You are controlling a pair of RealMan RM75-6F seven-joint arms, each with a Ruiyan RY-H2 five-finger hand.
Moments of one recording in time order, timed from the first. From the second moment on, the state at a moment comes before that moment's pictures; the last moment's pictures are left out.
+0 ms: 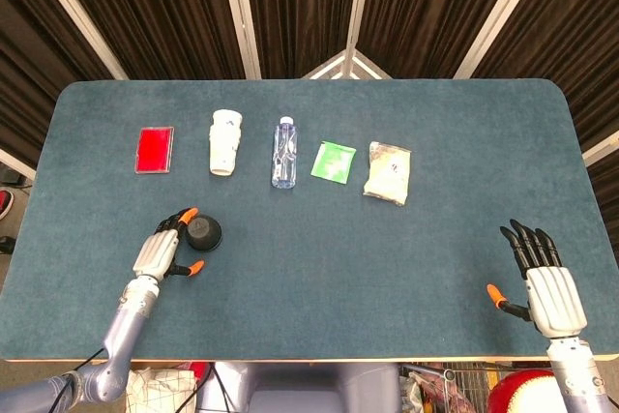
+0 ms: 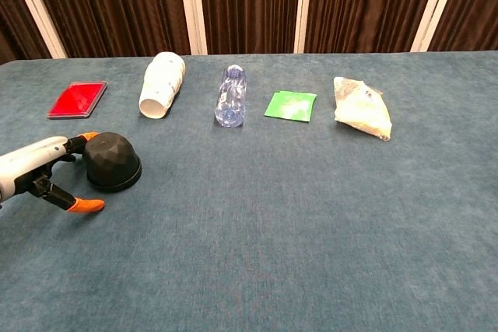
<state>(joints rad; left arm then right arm) -0.45 -1.65 -0.16 -1.39 1.09 1.01 0.03 0.11 -1.22 0.04 -1.52 -1.60 1.52 0.14</state>
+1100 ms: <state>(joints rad) -0.46 -1.66 -0.21 -1.46 1.13 1.08 -0.01 0.11 -1.22 0.03 -1.52 -1.61 1.51 0.14</state>
